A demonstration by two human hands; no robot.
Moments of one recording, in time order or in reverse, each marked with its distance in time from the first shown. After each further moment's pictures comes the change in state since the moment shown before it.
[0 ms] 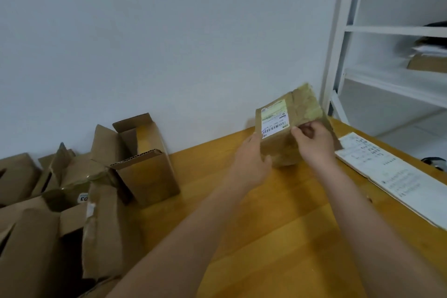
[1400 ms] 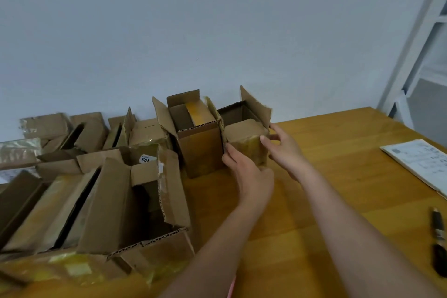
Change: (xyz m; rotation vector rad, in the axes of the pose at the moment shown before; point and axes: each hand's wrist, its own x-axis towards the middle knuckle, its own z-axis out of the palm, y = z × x) left_hand -0.082 -0.050 -0.028 -0.423 0.474 -0.568; right_hand -0.057 -0.009 0.139 -0.055 -0.573 -0.037
